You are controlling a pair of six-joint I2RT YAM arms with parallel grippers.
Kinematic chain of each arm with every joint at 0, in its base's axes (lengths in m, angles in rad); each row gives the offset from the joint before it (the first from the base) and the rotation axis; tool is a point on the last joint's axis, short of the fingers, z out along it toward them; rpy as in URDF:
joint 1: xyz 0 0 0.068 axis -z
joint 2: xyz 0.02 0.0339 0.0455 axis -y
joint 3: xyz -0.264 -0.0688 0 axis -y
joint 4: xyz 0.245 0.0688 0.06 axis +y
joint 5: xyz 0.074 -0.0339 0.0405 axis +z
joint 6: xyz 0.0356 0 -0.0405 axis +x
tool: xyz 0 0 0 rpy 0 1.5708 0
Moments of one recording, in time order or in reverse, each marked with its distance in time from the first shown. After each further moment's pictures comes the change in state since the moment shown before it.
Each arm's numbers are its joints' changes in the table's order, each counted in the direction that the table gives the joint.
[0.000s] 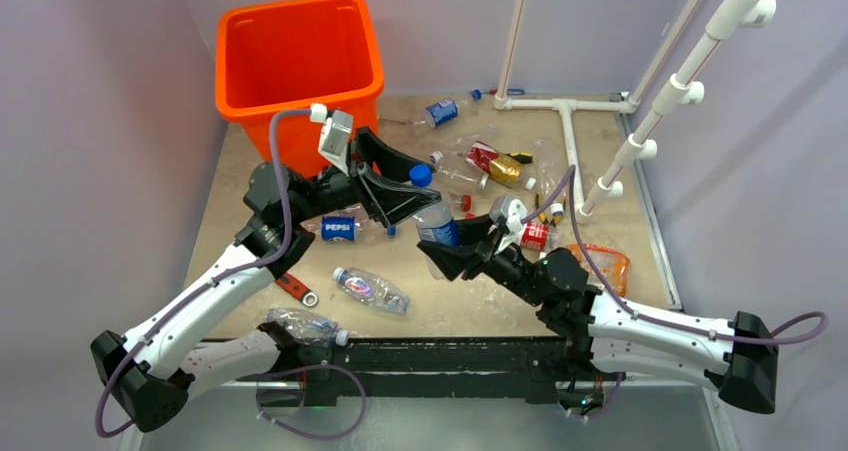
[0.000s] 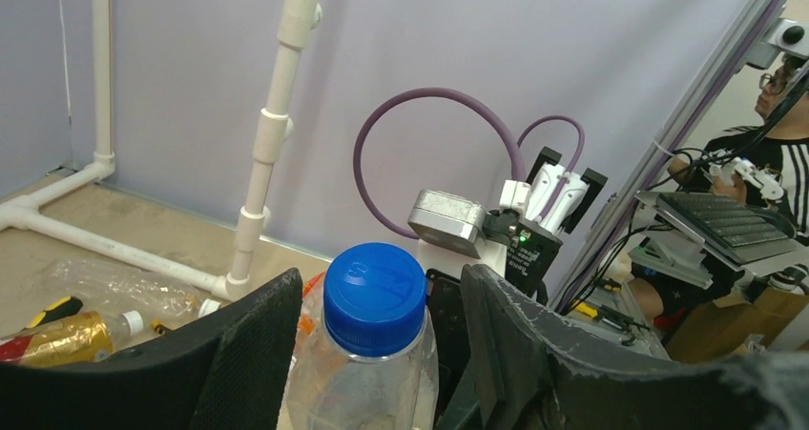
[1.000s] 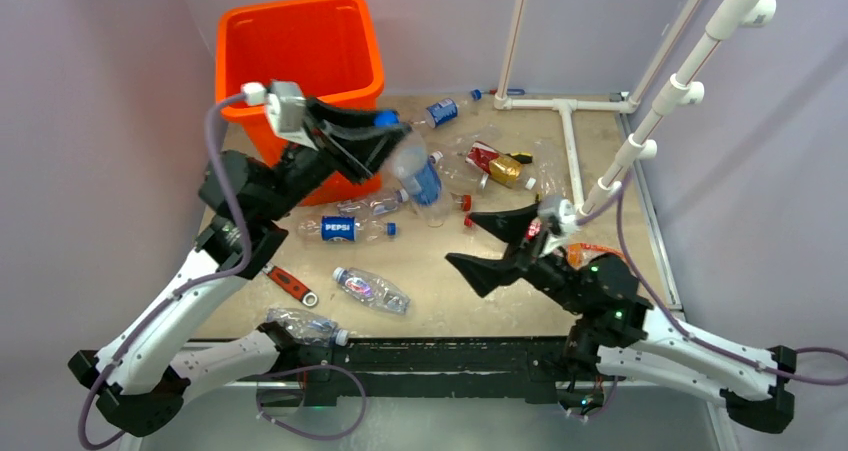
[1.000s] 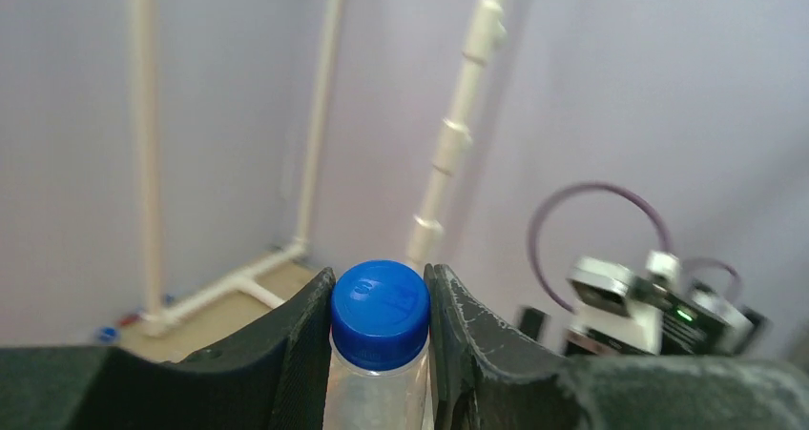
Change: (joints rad) left arm 0.020 0.032 0.188 0.214 0.289 0.196; right arm 0.001 0.229 0.083 0.335 -0.002 0.043
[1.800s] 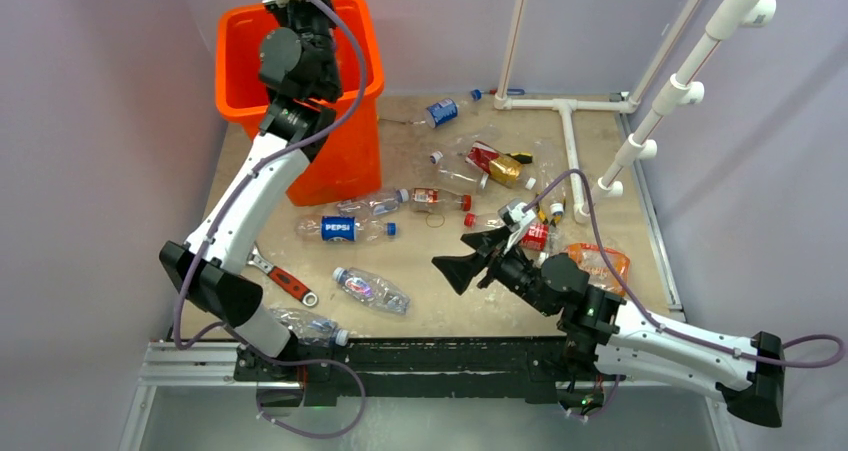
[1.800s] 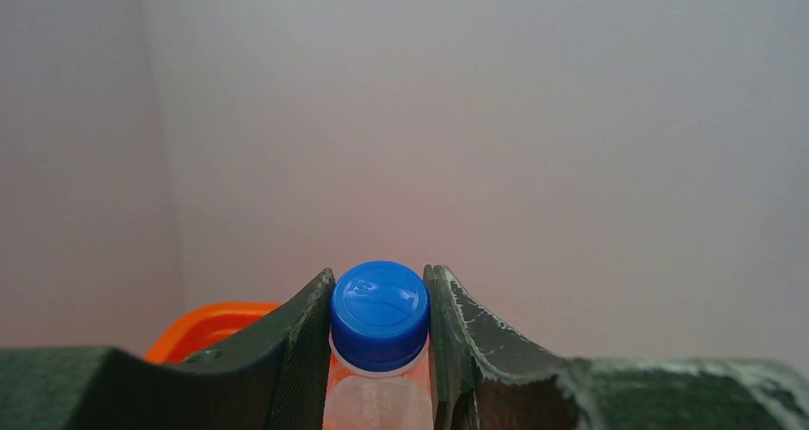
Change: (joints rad) left arm -0.197 -0.618 0.647 -0.190 0.994 0.686; right arm 0.000 -0.039 -0.089 0.153 -0.182 0.202
